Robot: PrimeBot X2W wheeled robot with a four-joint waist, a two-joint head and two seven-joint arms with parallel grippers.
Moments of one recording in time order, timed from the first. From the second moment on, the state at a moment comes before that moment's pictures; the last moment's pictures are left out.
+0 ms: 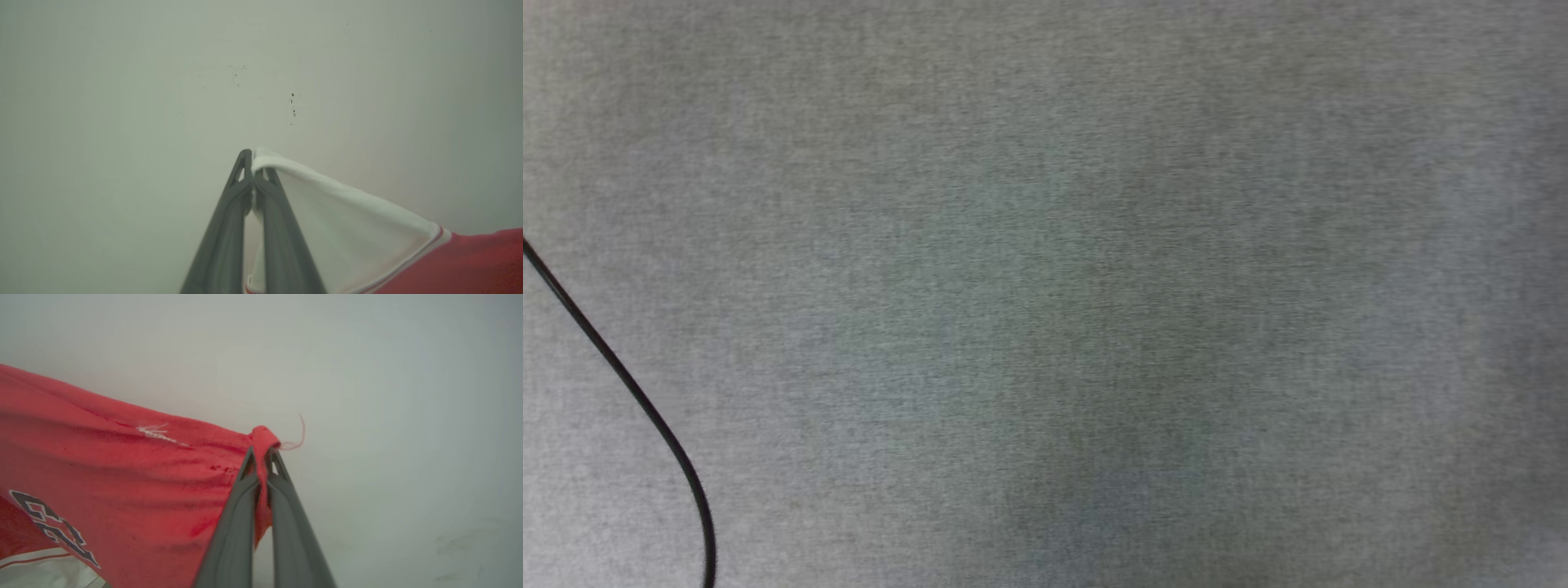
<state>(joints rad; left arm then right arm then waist) -1.84 0.58 -0.43 0.50 -0.70 -0.02 -0.14 -1.55 -0.33 0.02 0.45 0.26 0.13 0.20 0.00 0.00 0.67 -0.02</state>
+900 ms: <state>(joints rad) -0.65 0.50 -0.51 0.29 -0.77 -0.01 -0.26 -0.88 -0.45 0.35 0.64 0.52 0.13 -0.06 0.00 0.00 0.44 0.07</state>
